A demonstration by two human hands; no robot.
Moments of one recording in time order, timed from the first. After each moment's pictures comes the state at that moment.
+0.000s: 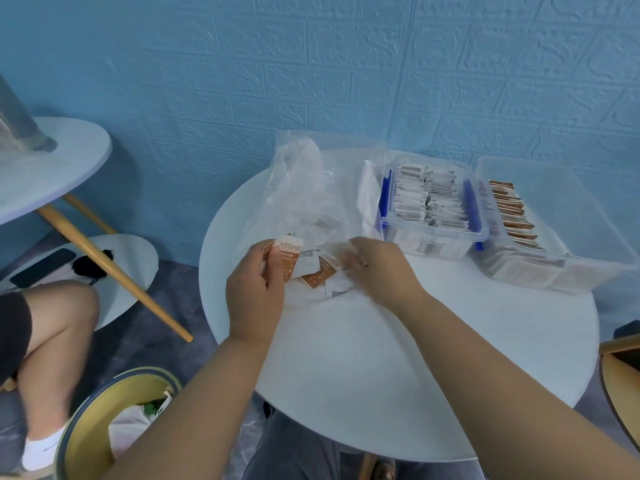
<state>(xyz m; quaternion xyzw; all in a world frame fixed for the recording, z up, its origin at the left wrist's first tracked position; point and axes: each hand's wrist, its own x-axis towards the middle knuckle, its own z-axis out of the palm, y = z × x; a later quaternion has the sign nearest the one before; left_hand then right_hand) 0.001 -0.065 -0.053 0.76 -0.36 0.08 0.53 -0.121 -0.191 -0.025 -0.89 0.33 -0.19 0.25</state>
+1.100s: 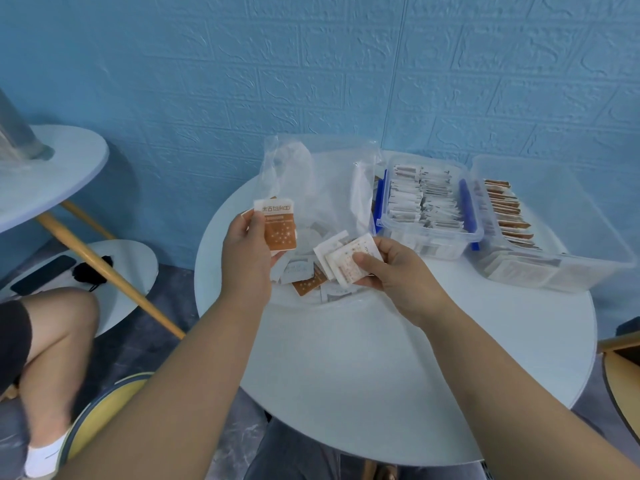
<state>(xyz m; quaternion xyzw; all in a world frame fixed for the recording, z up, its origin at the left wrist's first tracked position) 0.012 -0.097 -0.001 0.62 -0.13 -0.22 0.74 -0.145 -0.193 -0.019 -0.59 0.30 -0.25 0.70</state>
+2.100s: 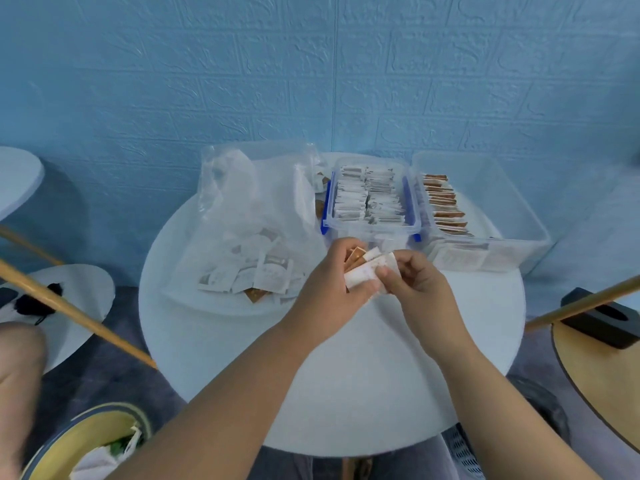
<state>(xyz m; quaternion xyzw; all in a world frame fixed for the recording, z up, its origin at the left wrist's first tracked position) -0.103 -0.130 -0.010 0.66 -0.56 -0.25 0.45 -0.230 -0.190 -0.025 -0.64 0.36 -0.41 0.55</state>
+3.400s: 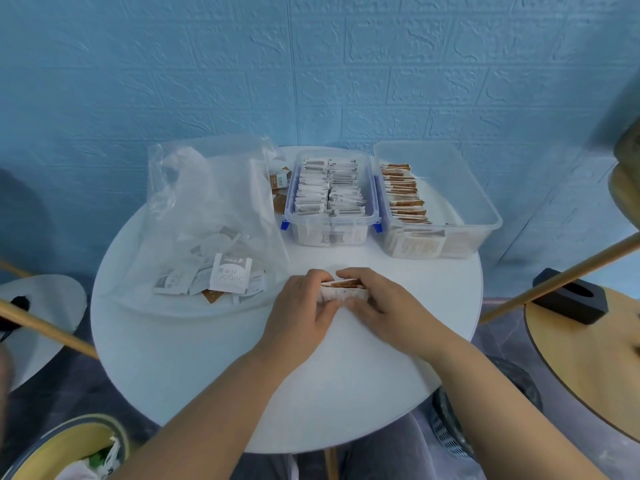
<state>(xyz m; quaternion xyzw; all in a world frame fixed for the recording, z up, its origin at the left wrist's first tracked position) -0.123 -0.129 -0.057 0.69 -0.62 -0.08 0.36 -0.269 -0.202 -0.041 -0.86 0.29 -0.20 0.35</state>
